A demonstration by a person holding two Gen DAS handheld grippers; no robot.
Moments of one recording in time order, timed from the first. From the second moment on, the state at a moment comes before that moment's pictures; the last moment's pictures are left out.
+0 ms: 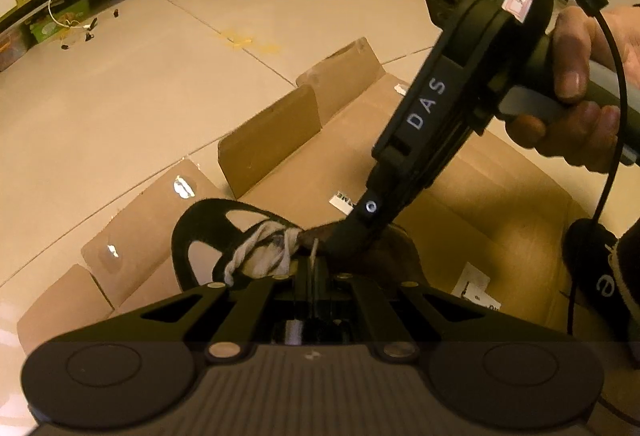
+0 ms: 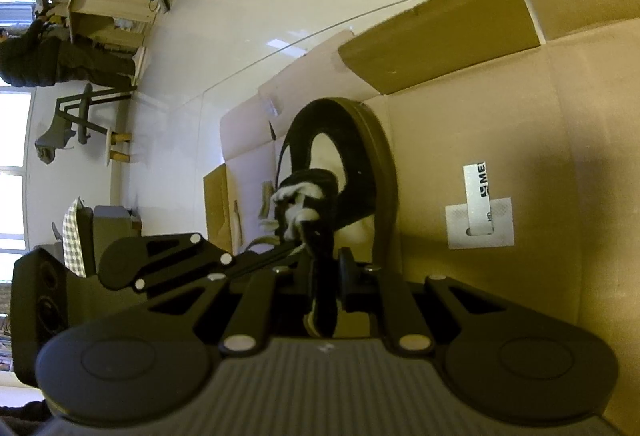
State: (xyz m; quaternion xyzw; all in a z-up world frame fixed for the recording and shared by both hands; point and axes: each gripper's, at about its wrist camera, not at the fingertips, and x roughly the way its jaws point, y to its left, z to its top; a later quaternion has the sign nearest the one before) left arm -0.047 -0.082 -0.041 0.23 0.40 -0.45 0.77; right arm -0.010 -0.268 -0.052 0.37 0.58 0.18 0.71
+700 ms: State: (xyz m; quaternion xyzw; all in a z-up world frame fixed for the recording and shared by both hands) left arm -0.042 -0.083 -0.042 0.22 0.41 -0.45 0.76; right arm -0.006 -0.280 -0.070 0.47 0.55 0.14 0.68
